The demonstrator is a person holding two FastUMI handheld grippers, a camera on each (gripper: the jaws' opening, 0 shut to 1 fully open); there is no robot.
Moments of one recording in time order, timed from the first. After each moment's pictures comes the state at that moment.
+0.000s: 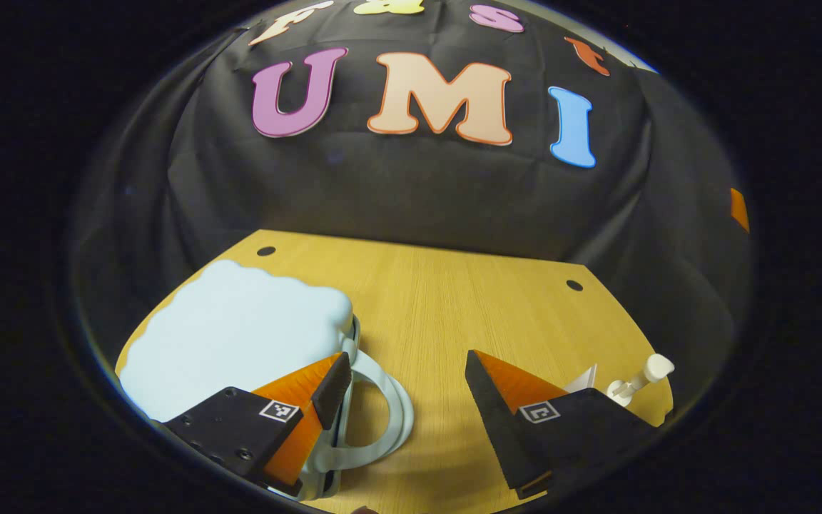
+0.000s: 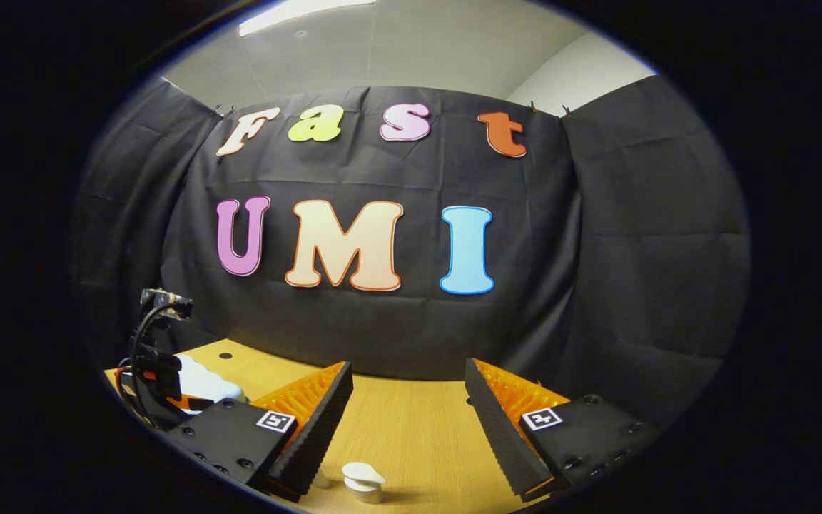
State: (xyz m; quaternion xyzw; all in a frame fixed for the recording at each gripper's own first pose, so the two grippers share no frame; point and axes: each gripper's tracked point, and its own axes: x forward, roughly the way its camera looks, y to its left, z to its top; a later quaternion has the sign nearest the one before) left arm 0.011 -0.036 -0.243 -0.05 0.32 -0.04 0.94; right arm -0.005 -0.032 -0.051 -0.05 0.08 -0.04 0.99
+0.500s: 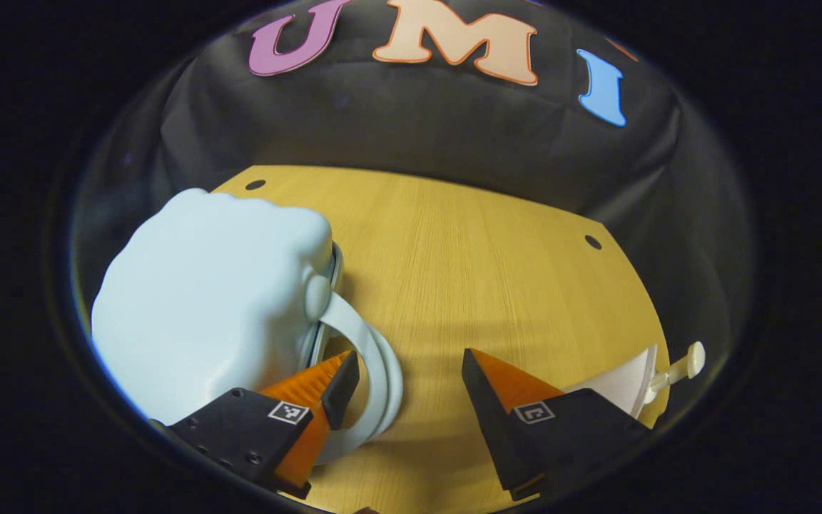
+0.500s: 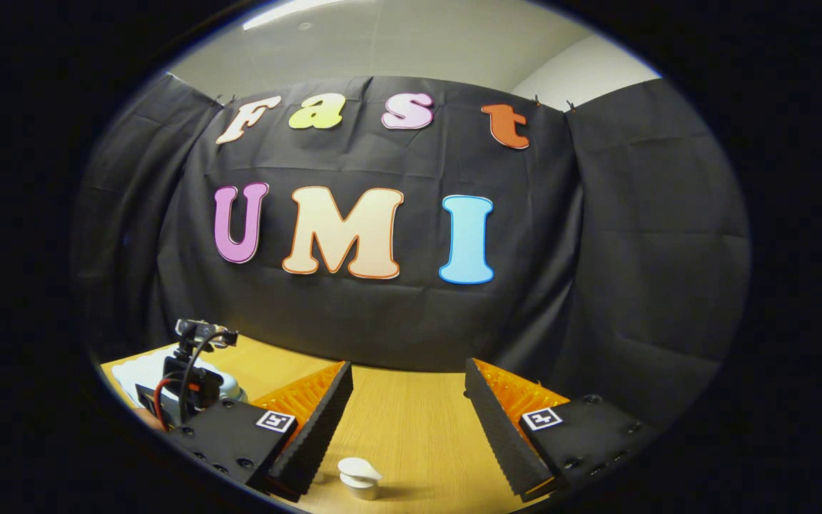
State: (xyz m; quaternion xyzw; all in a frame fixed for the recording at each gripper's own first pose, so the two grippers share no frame) left arm 0.001 -0.050 -0.313 -0.08 0.45 -0.02 0.89; right arm -0.002 -0.030 -0.064 -0.06 0.10 -0.04 0.99
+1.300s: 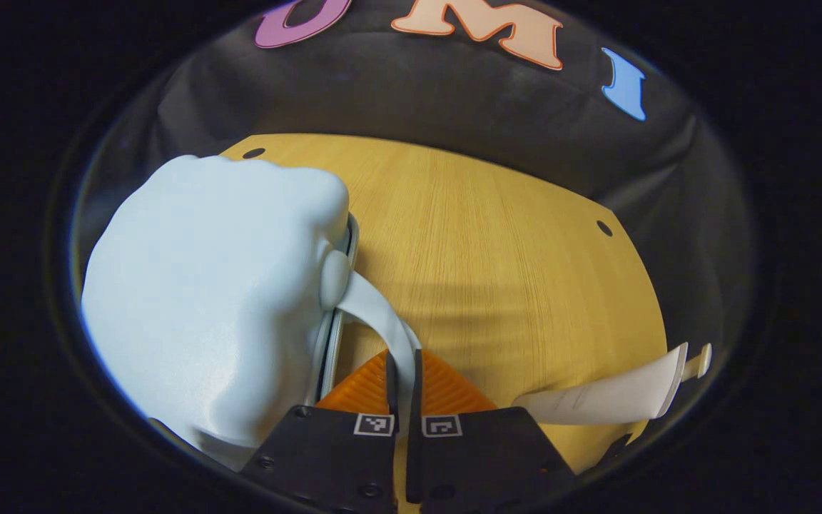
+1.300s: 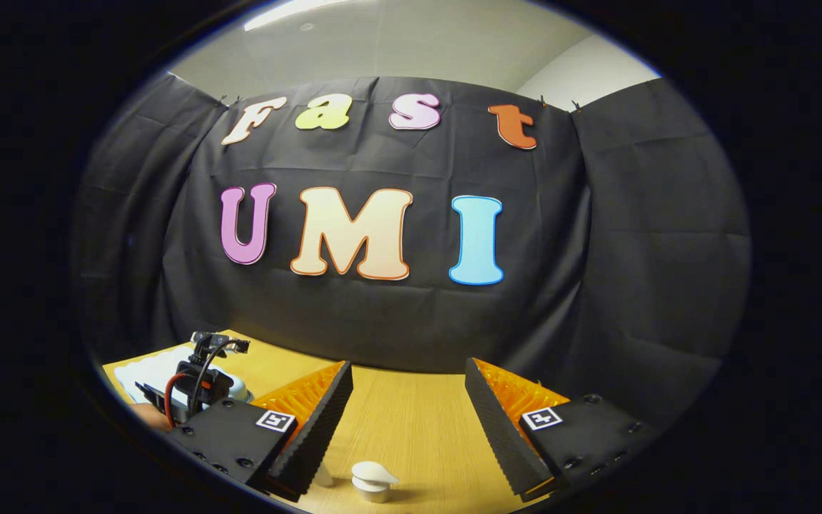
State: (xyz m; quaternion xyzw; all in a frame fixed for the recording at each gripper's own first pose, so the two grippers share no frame) left arm -0.001 -0.032 -0.327 -0.08 0.49 -0.04 0.87; right arm 0.003 -0.014 -0.066 -0.05 0.09 -0.03 0.99
